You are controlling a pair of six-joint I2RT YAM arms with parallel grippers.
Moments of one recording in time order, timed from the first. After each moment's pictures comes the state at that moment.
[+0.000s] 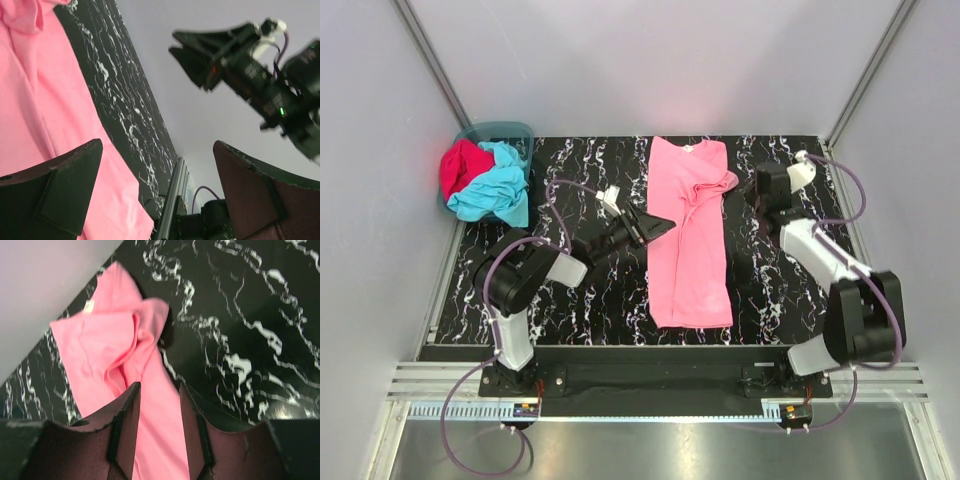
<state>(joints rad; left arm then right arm) -0.57 1.89 0.72 1.22 0.43 -1.17 0.24 1.42 0.96 -0.04 0.43 0.82</state>
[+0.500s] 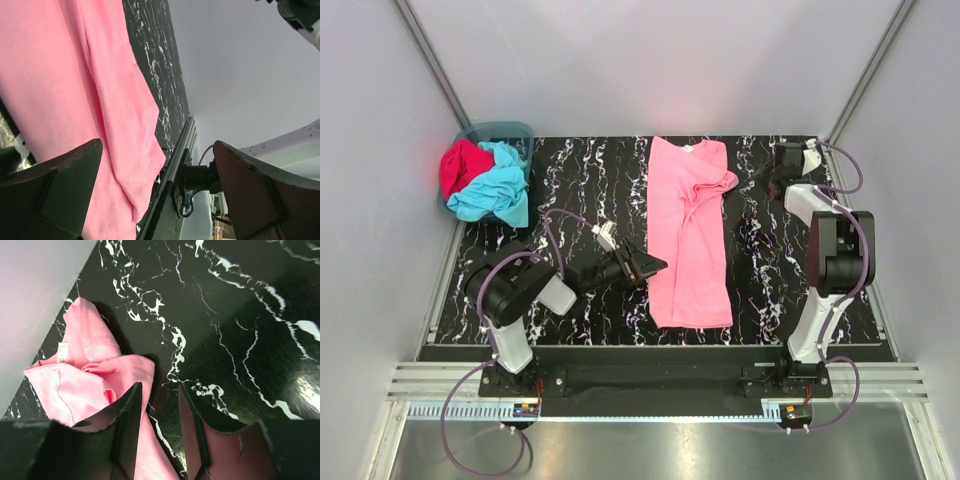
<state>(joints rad) -0.64 1.80 0.41 1.26 0.43 -1.18 0.01 1.91 1.31 0.00 0.20 0.84</state>
